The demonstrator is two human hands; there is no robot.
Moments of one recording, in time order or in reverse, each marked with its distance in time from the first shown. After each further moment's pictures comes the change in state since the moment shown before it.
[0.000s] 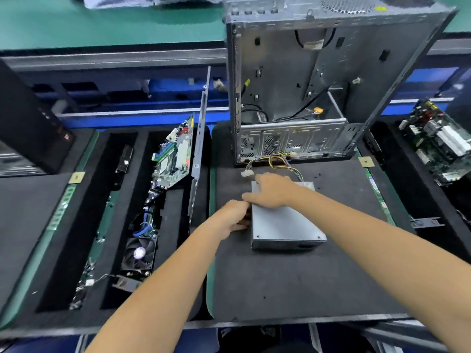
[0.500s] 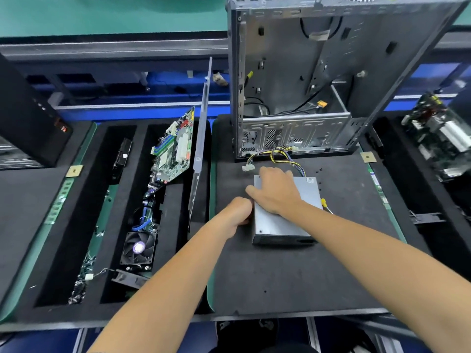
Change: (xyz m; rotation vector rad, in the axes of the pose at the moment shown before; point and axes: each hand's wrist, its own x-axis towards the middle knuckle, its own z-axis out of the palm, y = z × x) left_hand 0.000 -0.005 0.010 0.096 0.011 0.009; right_hand -0.005 -0.003 0.030 0.069 0.428 0.032
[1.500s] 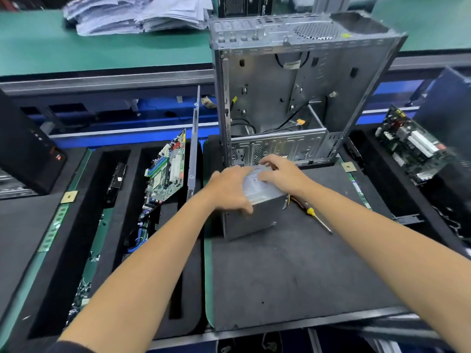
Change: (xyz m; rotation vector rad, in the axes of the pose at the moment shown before) left_hand -0.051 0.084 -0.039 1.066 0.116 0.715; right_hand 0.013 0.029 -0.071 0.641 -0.119 0.149
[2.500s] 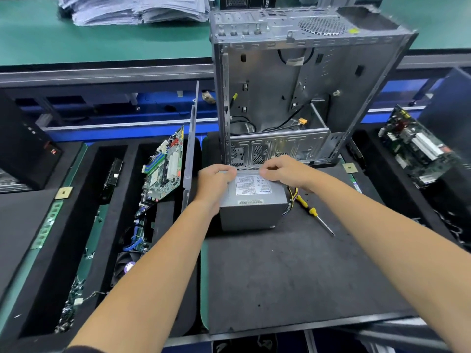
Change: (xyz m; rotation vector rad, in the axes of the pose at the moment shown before) left_hand 0.013 -0.014 0.024 -1.211 0.473 -0.481; right_hand 0.010 -0.003 -0.024 -0.138 -0.258 -0.039
